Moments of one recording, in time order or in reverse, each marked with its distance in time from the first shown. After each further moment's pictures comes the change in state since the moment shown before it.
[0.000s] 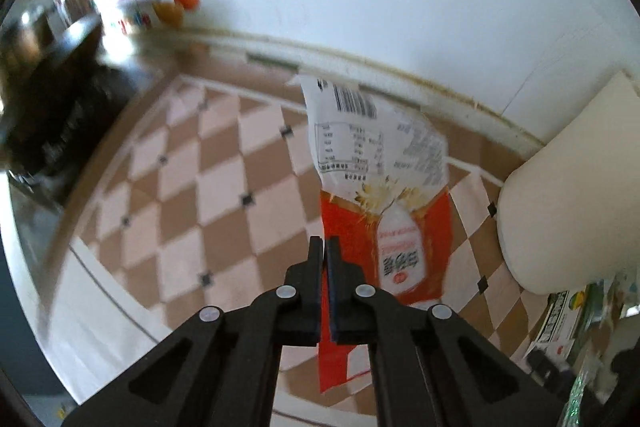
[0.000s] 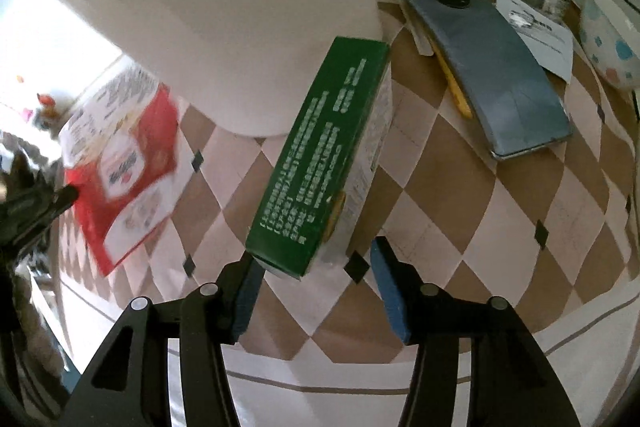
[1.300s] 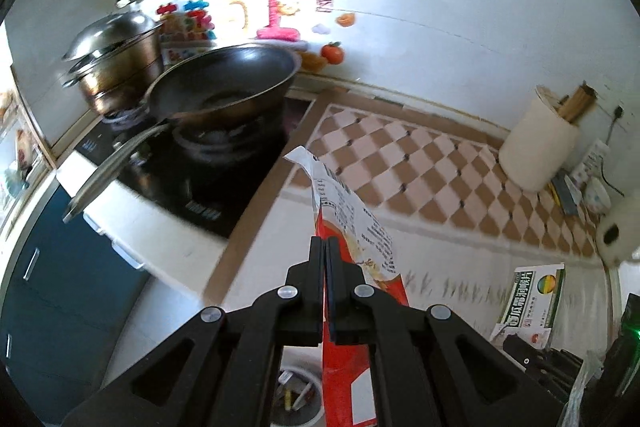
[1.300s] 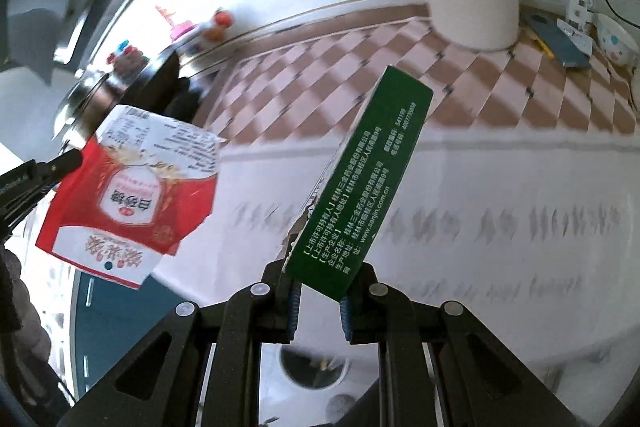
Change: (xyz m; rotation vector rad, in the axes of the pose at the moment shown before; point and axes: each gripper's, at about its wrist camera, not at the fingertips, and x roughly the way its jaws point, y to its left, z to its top) left arm -0.204 0.260 -0.152 0.046 -0.192 -0.056; right arm -0.130 0.188 -0.280 -0.211 -0.150 0.203
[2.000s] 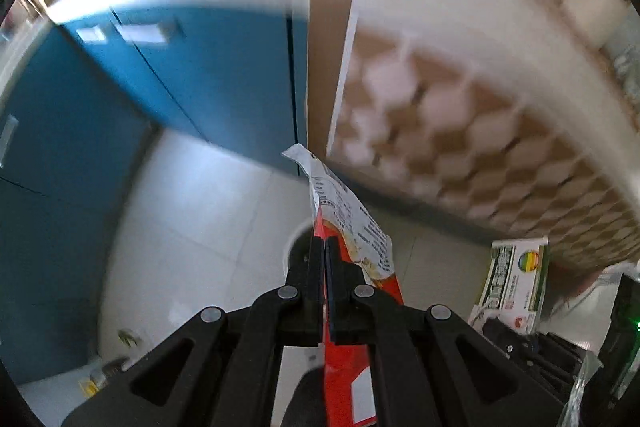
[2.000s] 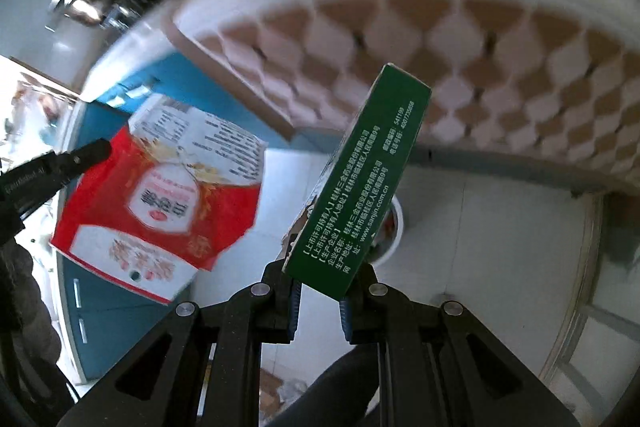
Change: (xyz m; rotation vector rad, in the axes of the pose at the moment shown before) left arm 0.121 0.134 -0.249 -0.048 0.469 -0.016; right arm 0.091 0.105 -0.289 0.016 0.327 -0.016
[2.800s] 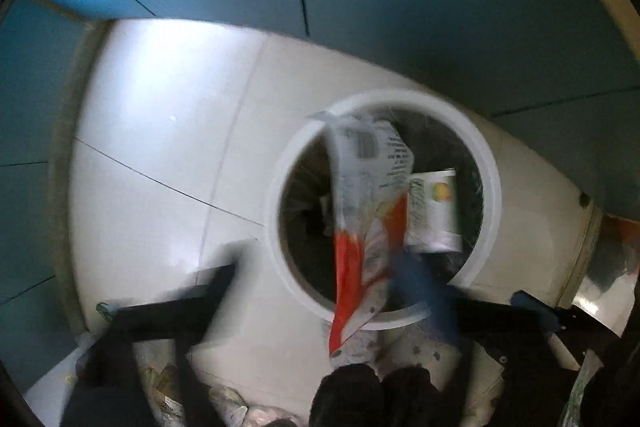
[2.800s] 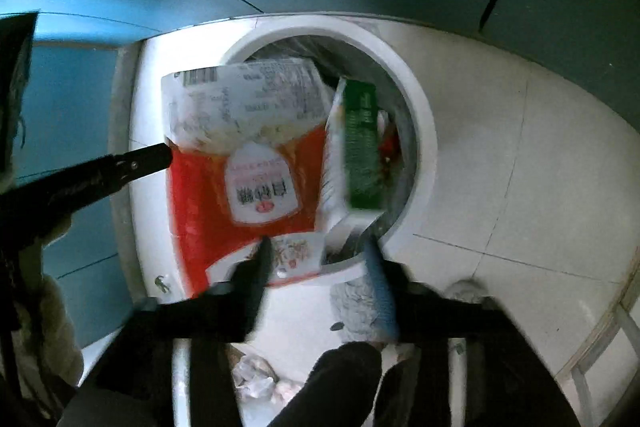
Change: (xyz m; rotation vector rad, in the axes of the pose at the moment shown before) left arm 0.347 0.011 -0.067 0.009 0.288 0.073; right arm 0.418 -0.106 -0.041 -0.002 0.358 -0.016
